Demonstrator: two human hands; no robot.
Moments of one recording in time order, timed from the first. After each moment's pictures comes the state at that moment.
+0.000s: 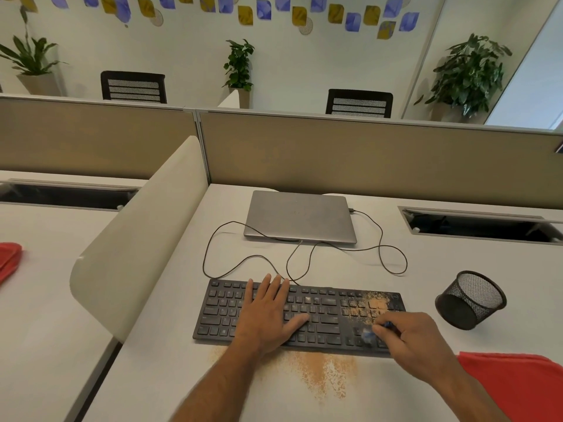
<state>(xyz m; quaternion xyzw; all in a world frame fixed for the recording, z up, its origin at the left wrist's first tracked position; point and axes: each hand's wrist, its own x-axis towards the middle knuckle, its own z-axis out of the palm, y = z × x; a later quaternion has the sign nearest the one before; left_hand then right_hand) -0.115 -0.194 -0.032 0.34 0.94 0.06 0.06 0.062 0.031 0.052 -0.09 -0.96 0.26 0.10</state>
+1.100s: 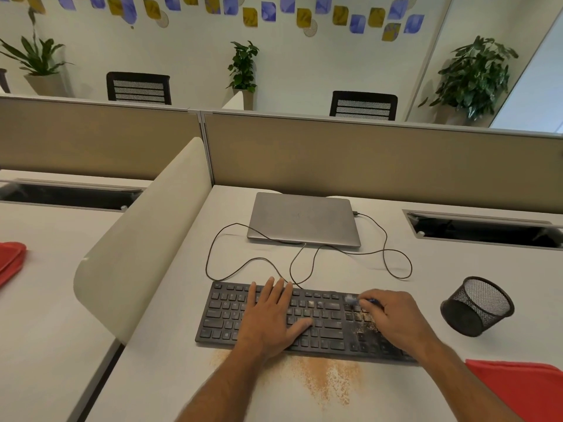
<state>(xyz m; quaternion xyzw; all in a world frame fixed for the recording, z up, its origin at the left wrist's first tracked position) -0.116 -0.194 -0.034 0.34 0.94 0.06 0.07 0.010 0.038 0.048 -0.11 -0.96 0.26 0.09</state>
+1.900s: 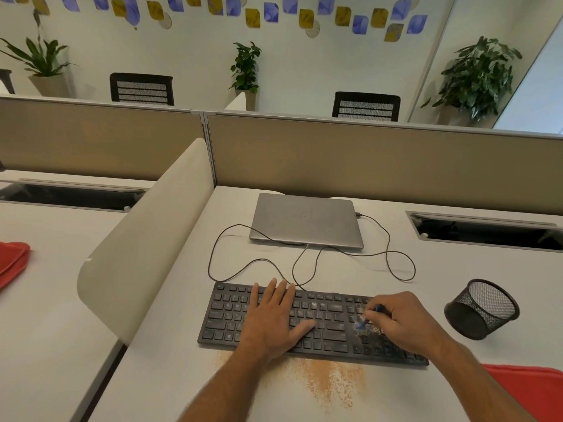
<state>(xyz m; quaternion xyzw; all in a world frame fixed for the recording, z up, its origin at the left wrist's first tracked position) -0.117 -0.194 -0.033 0.34 0.94 0.06 0.07 0.011 0.049 0.052 -0.08 -0.97 0.24 0.01</state>
